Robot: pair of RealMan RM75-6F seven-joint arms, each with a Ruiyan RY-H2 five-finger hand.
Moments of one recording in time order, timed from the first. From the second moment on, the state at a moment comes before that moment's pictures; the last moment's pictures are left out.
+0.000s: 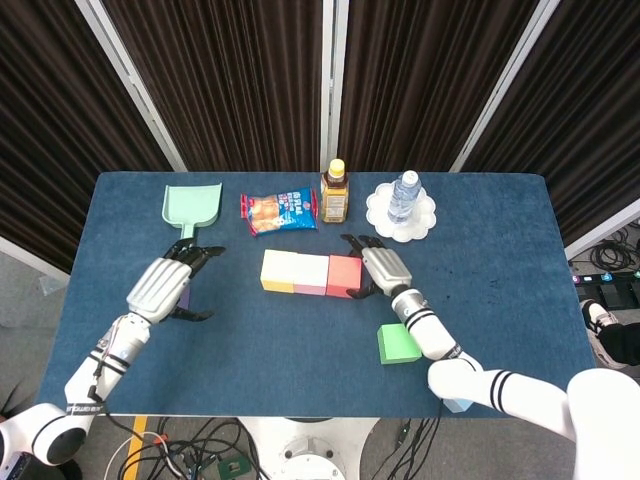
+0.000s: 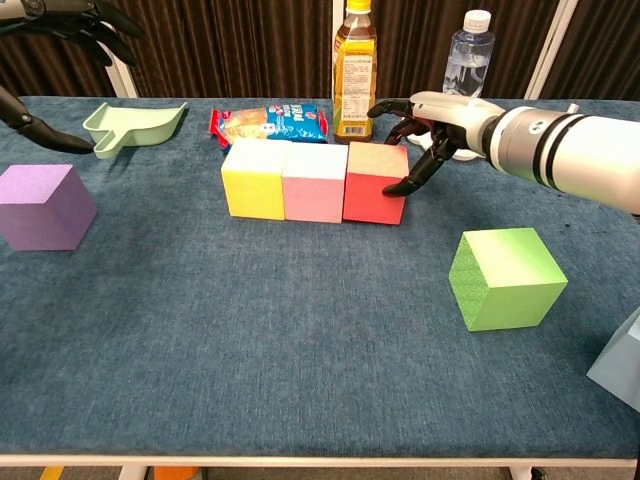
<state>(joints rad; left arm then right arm) -0.59 -1.18 -0.13 -1.80 1.34 1.09 0.01 0.88 -1.64 0.28 -1.31 -0.90 0.74 -0.06</state>
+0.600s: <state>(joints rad) -0.58 -1.18 -0.13 -1.78 1.35 1.08 -0.03 0.92 -1.67 0.28 -1.26 -0.89 0.72 -0.09</state>
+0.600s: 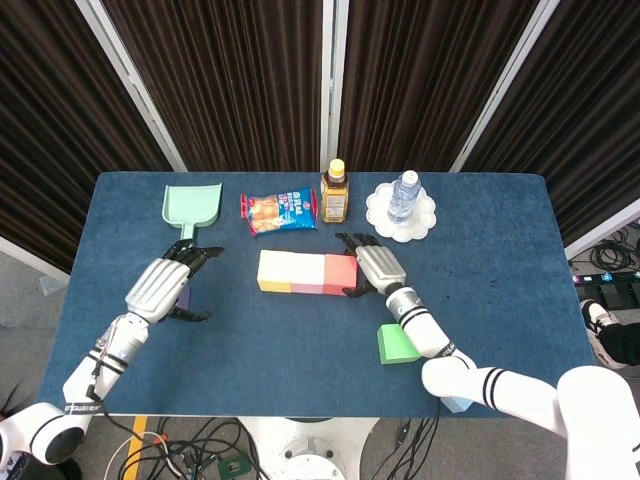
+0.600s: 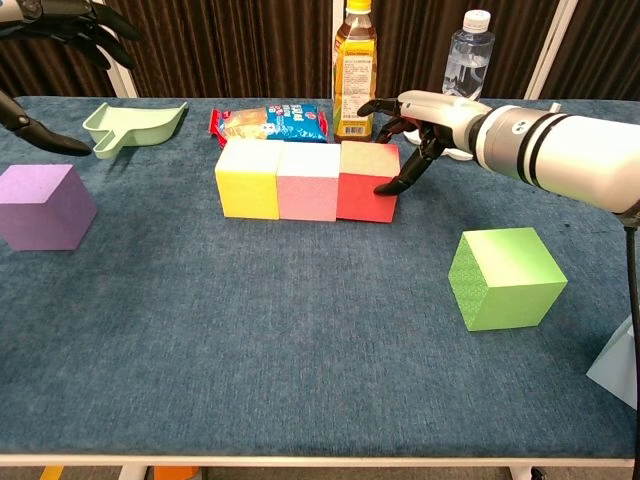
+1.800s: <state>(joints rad) -0.58 -1.18 -0.13 -1.78 1.36 1.07 -0.05 0.95 -1.67 0.28 -1.23 -0.90 0.69 -0.09</state>
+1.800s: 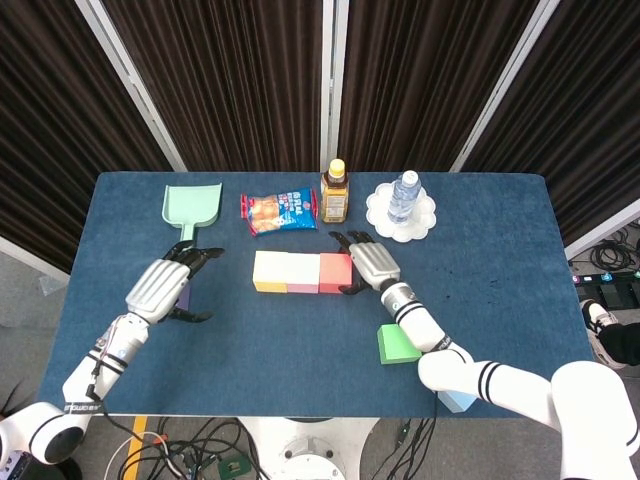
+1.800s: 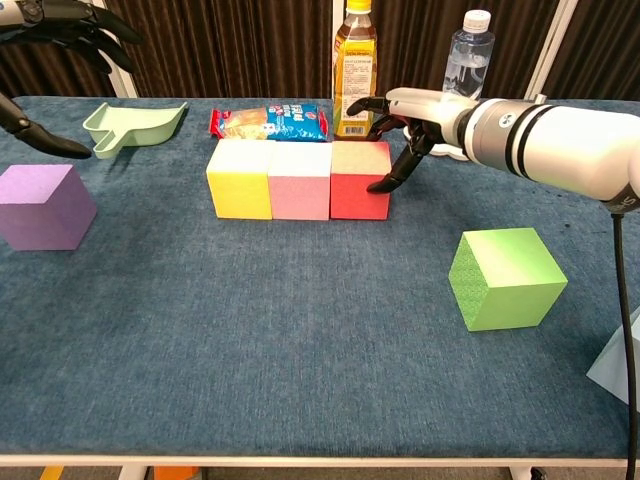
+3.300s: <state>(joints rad) -0.57 -1.17 -0.13 -1.77 1.36 1.07 -0.05 0.91 -1.60 0.28 -1.35 -0.95 0.74 -0.06</state>
